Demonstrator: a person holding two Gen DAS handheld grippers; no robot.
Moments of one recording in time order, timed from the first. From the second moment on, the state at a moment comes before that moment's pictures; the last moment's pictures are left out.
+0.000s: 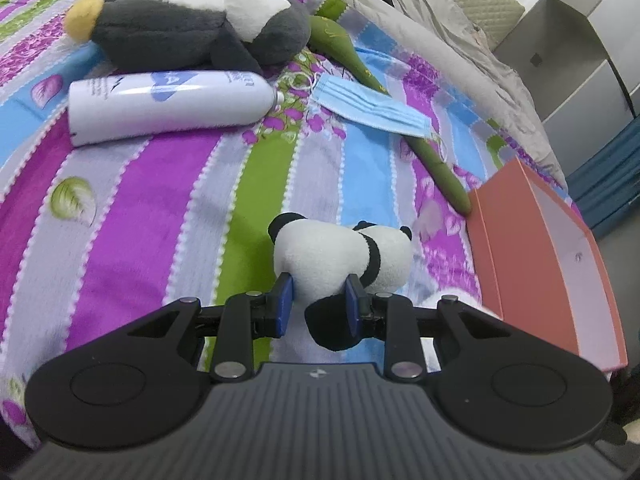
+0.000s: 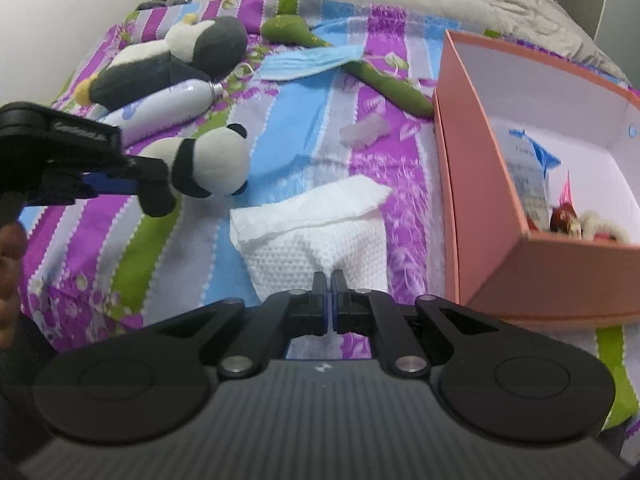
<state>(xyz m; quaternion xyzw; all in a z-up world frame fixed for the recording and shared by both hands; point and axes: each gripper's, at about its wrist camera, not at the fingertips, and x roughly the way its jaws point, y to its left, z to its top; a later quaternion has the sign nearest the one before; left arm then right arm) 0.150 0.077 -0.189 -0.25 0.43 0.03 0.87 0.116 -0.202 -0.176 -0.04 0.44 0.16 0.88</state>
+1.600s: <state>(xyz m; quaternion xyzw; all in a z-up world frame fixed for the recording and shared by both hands) 0.141 0.090 -0.227 -0.35 0.44 0.01 0.83 0.150 -0.173 -0.212 -0.08 0.44 0.19 0.87</state>
